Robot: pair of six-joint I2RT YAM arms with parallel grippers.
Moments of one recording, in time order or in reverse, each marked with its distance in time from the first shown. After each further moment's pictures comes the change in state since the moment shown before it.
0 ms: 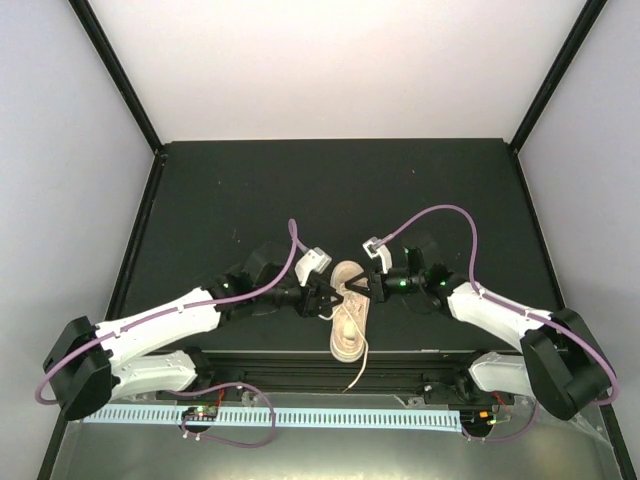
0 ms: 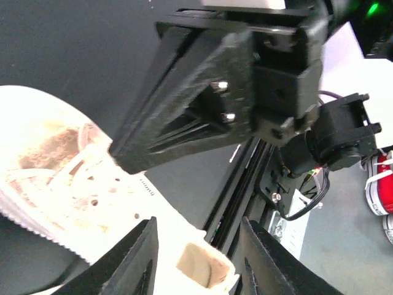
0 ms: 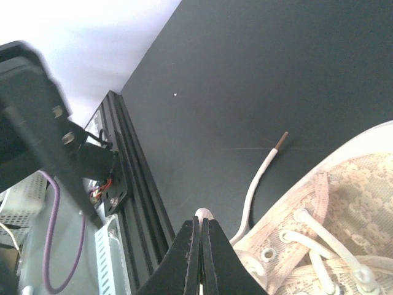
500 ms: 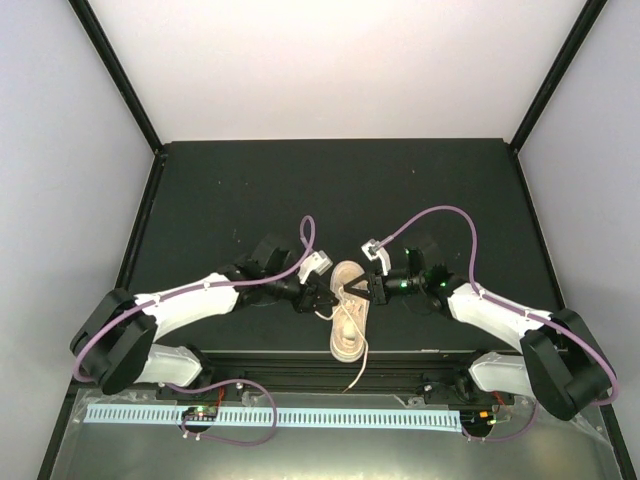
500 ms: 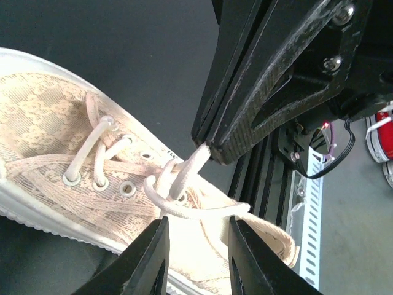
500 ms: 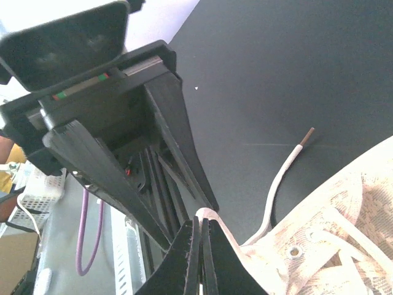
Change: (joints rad) left arm 0.201 0.211 -0.039 0.082 0.297 0.271; right arm 0.000 -0.003 -0.011 0.029 -0.079 0.001
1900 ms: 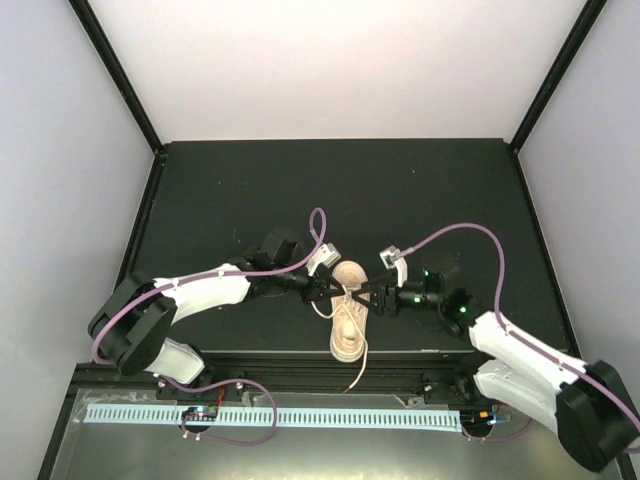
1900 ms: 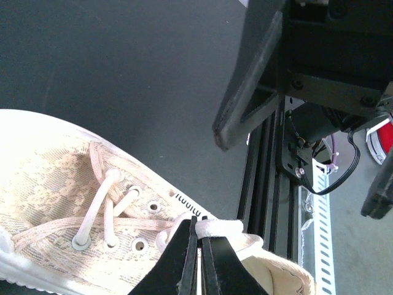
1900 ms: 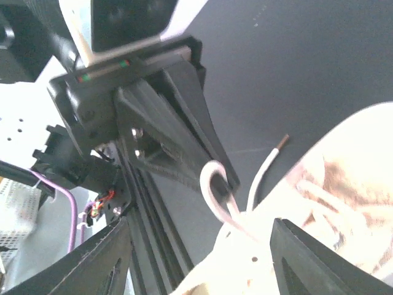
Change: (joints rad) left arm 0.008 0.142 0.069 0.093 0.053 0.060; right arm 0.007 -0.254 -0.124 0.002 0.129 0.076
